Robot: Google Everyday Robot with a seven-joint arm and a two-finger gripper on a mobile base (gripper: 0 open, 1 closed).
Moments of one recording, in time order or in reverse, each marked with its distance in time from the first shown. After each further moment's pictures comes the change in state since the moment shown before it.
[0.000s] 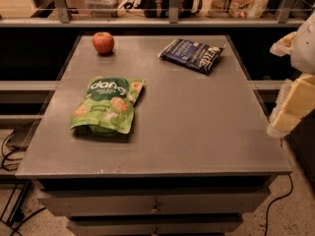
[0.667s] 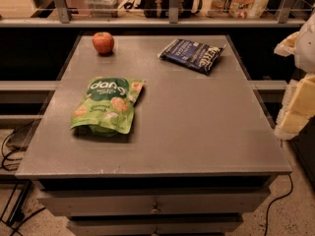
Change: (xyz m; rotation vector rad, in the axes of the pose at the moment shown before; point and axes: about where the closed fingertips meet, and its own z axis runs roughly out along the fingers) arm 0.010 0.001 -0.006 -0.002 0.064 -0.010
